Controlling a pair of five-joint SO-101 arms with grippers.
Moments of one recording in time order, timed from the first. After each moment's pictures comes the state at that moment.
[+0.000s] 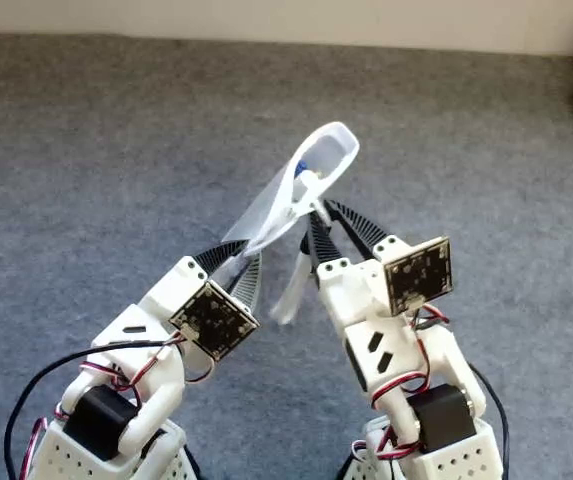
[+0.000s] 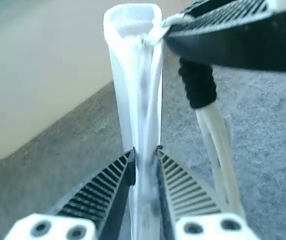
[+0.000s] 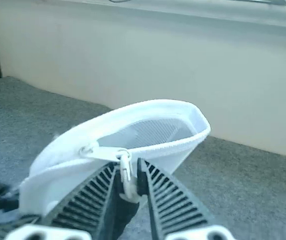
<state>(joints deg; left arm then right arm) 22.5 -90.1 70.0 50.9 -15.8 -19.7 -84.7 66.2 32.4 4.8</state>
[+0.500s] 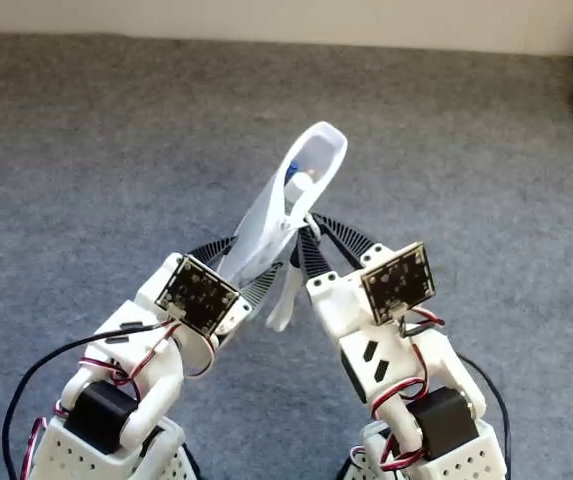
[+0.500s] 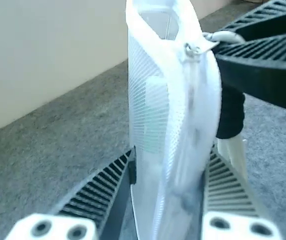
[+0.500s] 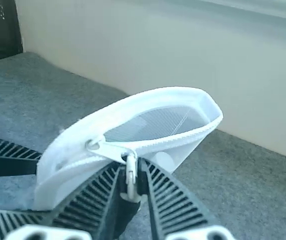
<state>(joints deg) 21.8 -89.3 70.0 48.6 -8.0 -26.4 -84.9 65.8 37.3 9.8</state>
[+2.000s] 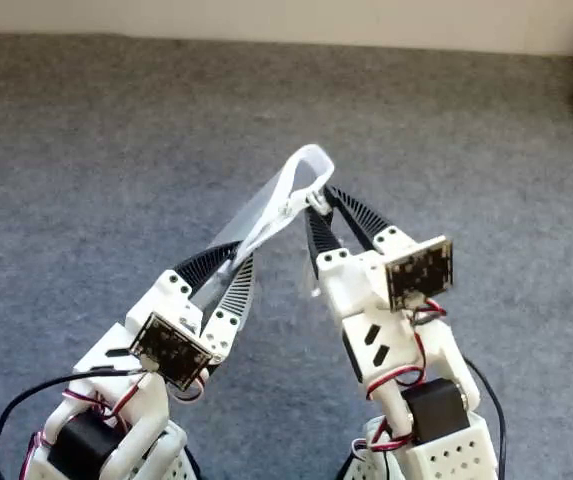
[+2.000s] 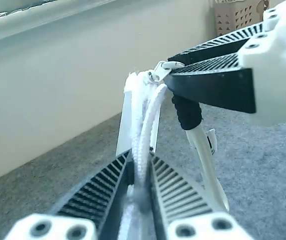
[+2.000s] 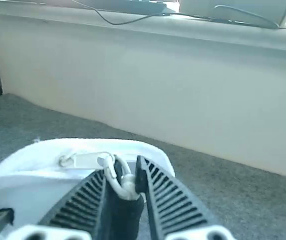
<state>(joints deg) 24.0 -102.9 69.9 51.6 -8.0 -18.3 -84.0 66.4 24.6 4.6</state>
